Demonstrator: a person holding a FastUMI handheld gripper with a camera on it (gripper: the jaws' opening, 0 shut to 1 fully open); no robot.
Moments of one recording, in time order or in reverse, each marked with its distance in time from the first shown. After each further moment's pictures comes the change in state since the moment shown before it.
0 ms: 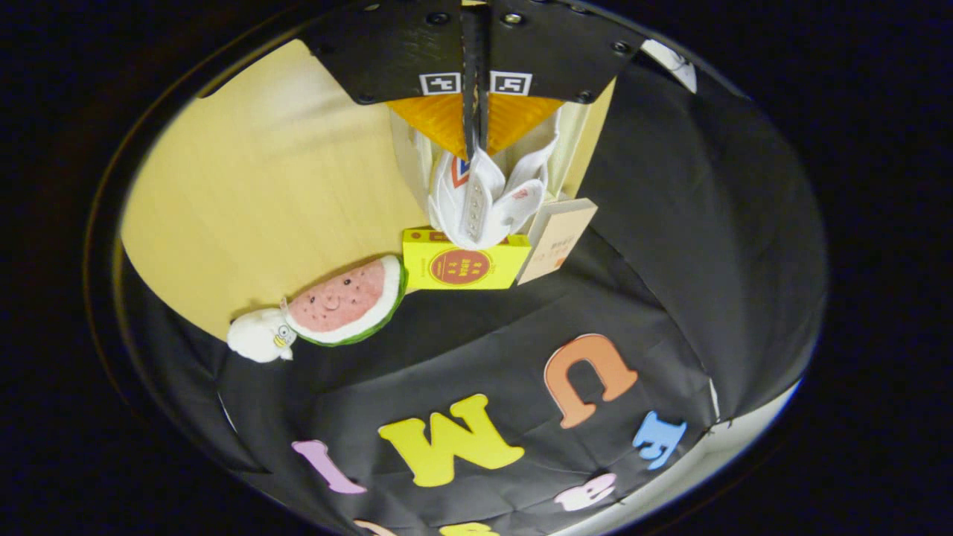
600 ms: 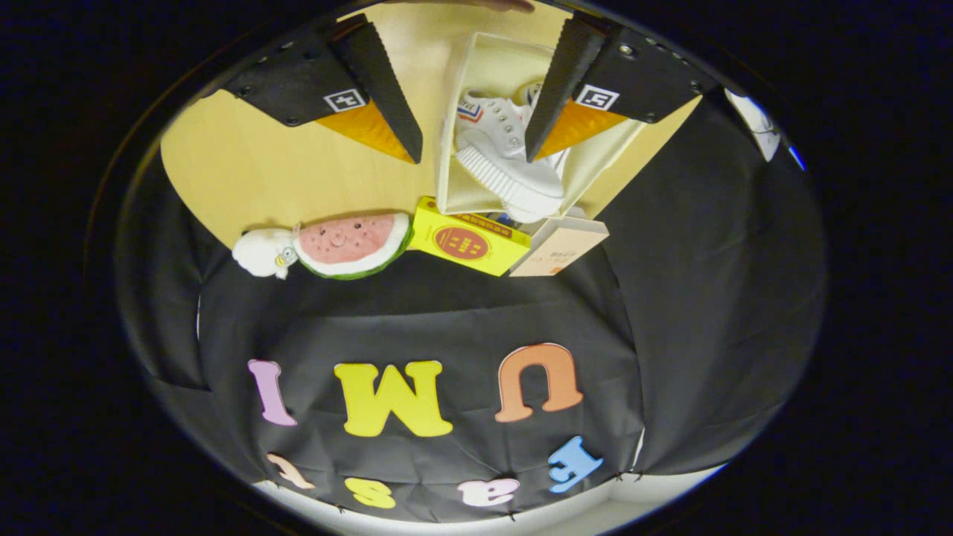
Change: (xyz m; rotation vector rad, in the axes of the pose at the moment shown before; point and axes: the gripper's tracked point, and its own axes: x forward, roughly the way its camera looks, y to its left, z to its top) arm -0.039 -0.013 0.012 -0.321 -0.192 -0.075
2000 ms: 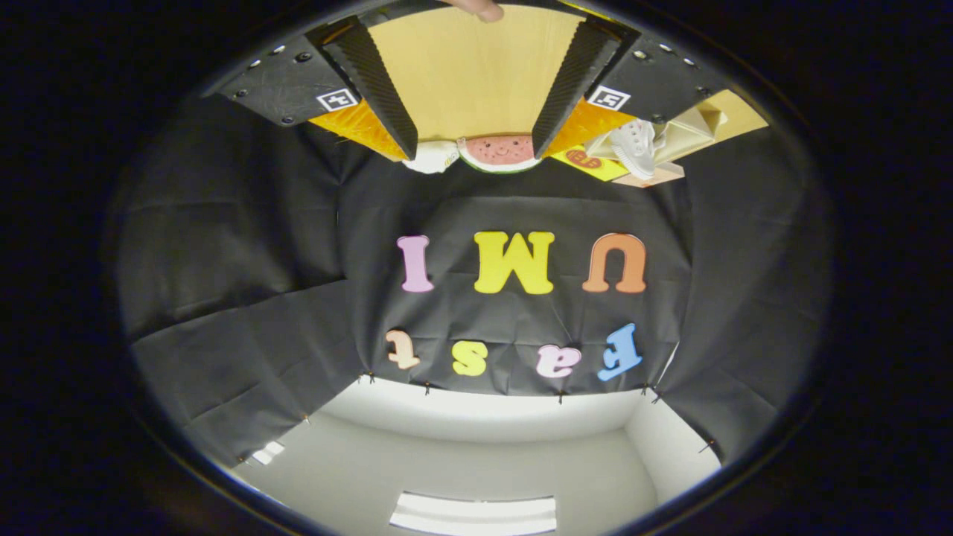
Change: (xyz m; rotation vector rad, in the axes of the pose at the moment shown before) arm -0.260 -0.167 -0.035 0.003 -0.519 -0.322
